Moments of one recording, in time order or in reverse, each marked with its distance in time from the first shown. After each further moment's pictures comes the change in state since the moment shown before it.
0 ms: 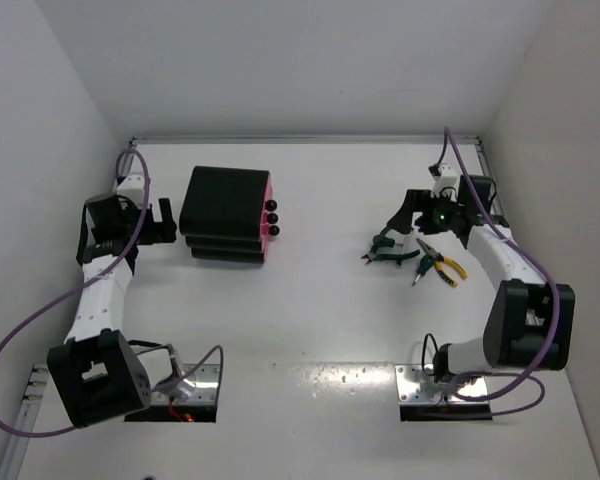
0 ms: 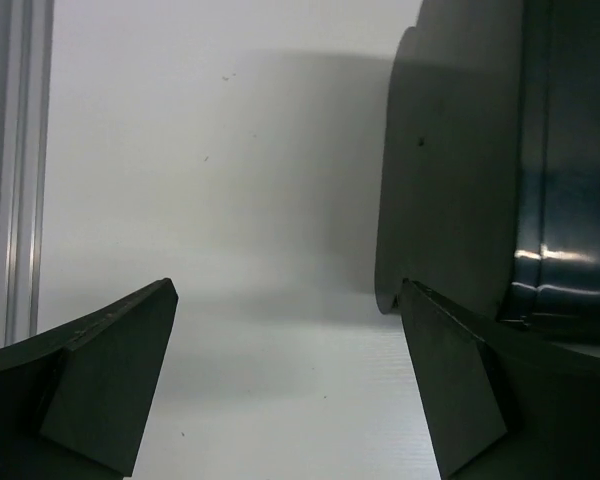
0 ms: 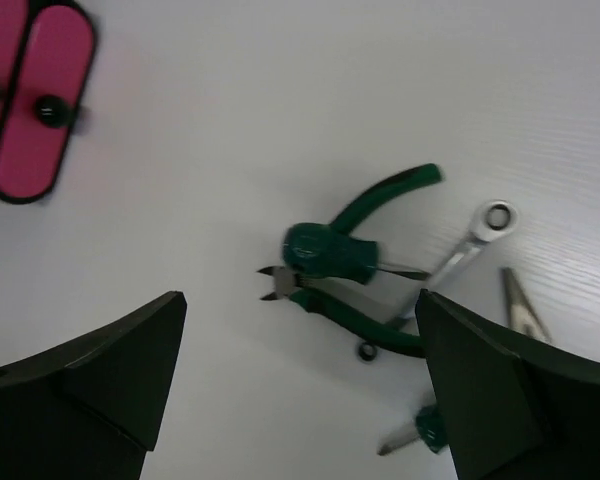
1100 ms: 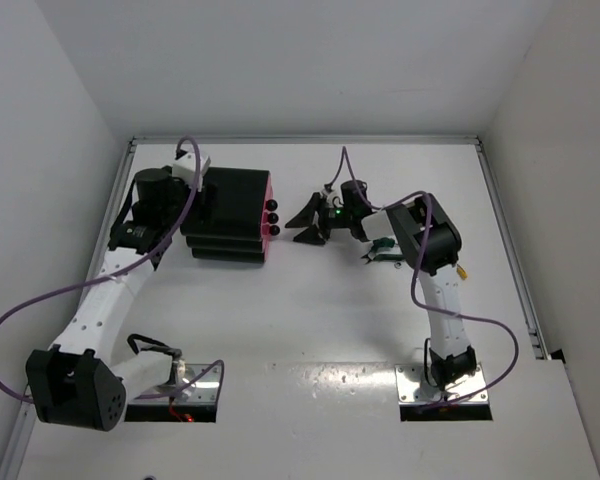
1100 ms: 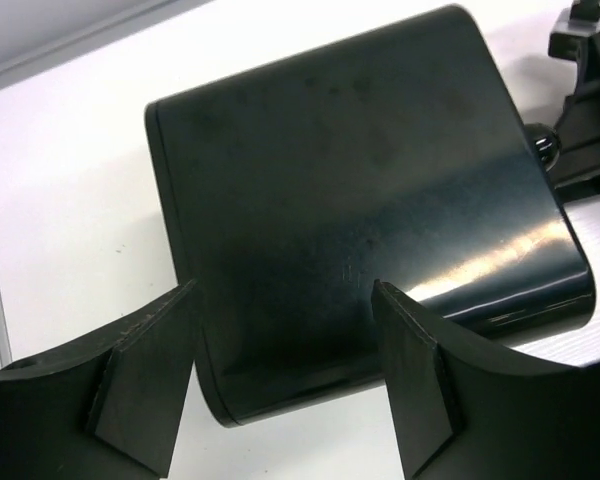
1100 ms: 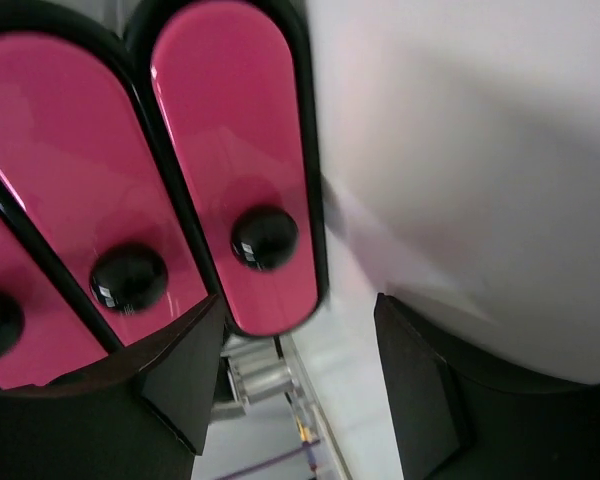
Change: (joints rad) left arm -0.429 -0.031 0.179 -0.050 -0.105 0.069; right arm 0.499 0.935 0.363 0.766 -0.333 1.149
